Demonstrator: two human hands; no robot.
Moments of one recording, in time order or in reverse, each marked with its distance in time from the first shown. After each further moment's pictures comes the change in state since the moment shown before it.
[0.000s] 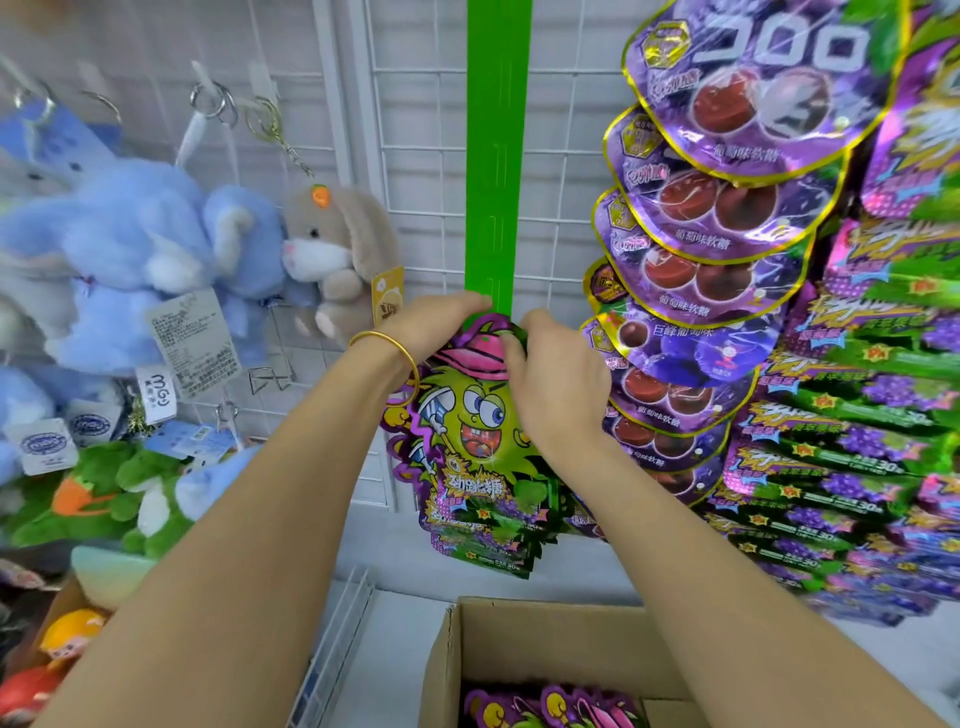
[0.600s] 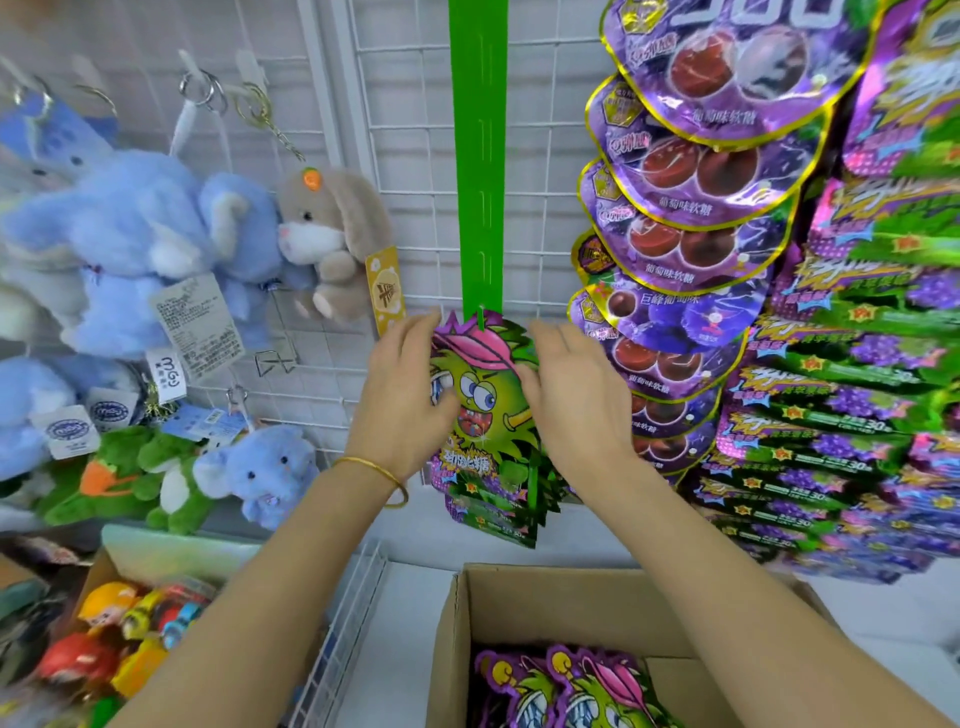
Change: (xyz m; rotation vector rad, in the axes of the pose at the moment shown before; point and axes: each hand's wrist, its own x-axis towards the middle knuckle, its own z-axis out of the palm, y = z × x) left_hand -0.059 -0.066 0.027 0.353 0.325 0.428; right_hand -0.041 0.028 -0.010 -0.047 -0.024 -0.175
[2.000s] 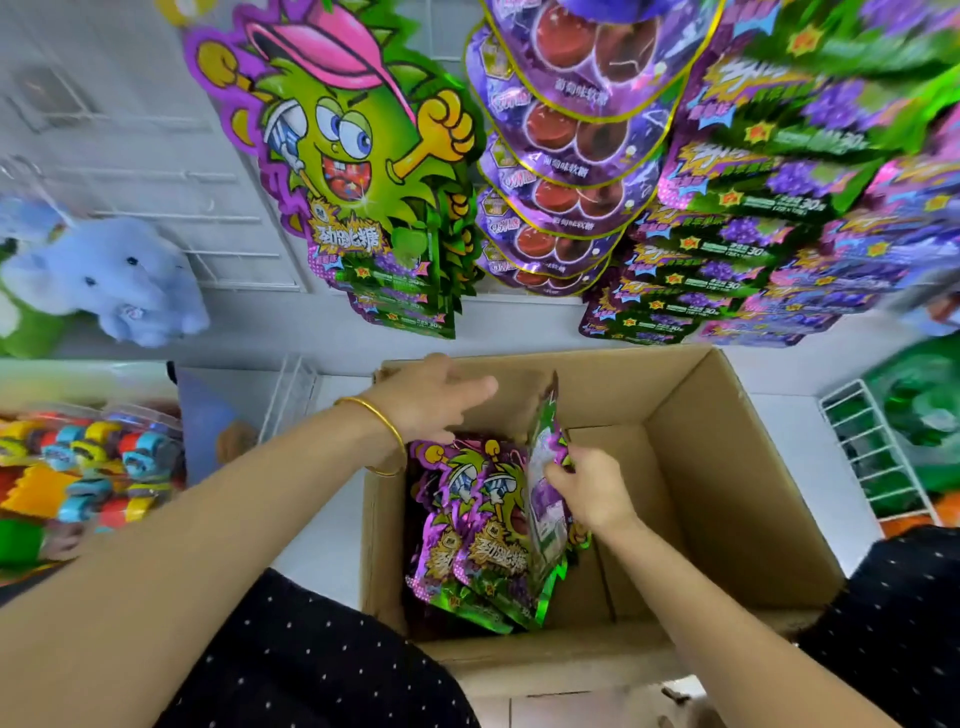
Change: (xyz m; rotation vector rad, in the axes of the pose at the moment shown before) left_hand -0.122 0.031 0.099 -0.444 -0.954 -0.769; right_hand -0.263 0.116 0.101 0.367 -0.711 0.786
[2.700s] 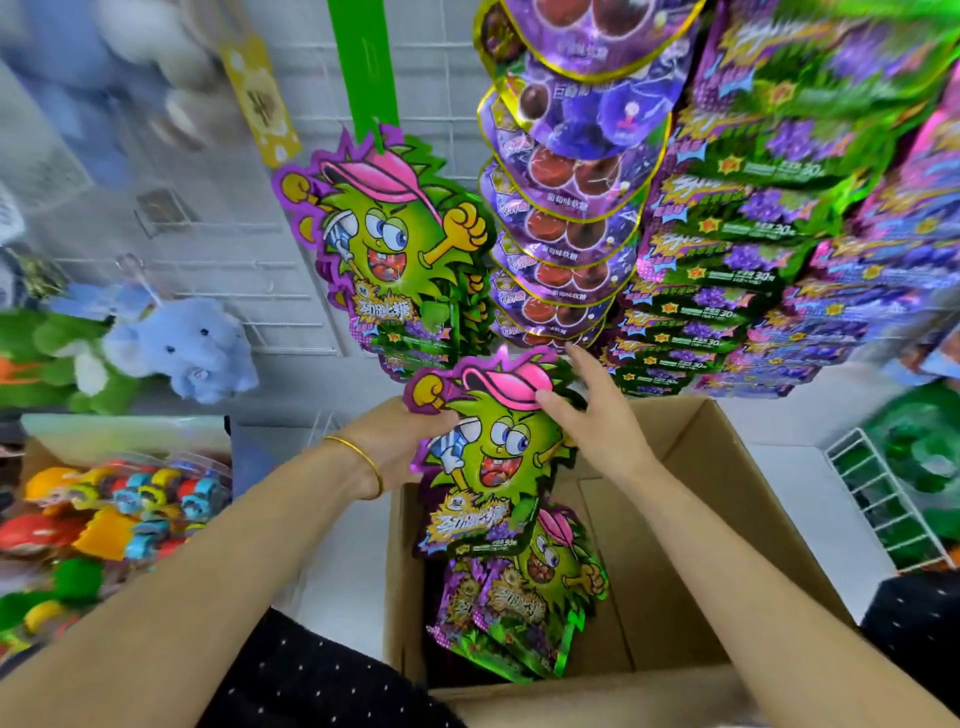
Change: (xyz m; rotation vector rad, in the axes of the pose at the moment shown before) left_hand -0.016 -0.017 -0.030 -0.534 -0.023 0.066; right_hand -0.010 -0.096 -0.081 0.348 0.100 -0.429
